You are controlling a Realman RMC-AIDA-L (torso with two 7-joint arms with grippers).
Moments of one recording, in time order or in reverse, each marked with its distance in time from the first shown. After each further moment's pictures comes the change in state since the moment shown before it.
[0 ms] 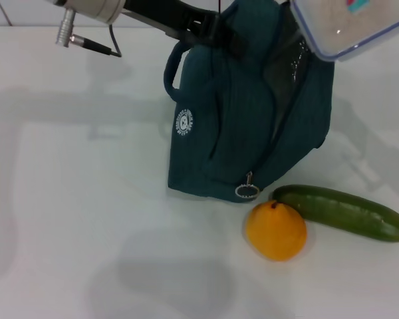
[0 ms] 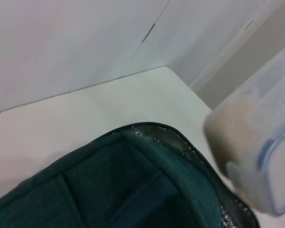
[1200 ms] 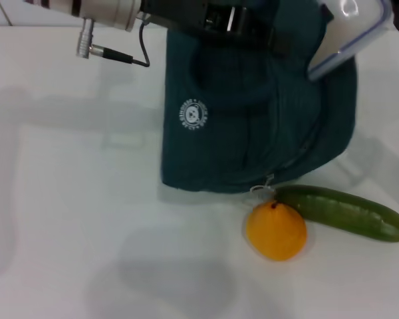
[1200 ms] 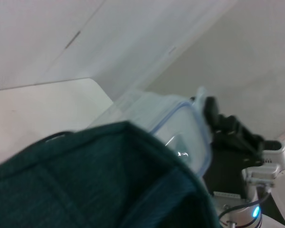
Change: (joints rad) left arm -0.008 0.009 -0.007 -0.152 -0.230 0.052 0.058; right arm 0.057 0.000 -0.049 0.050 -0.027 0.138 -0.047
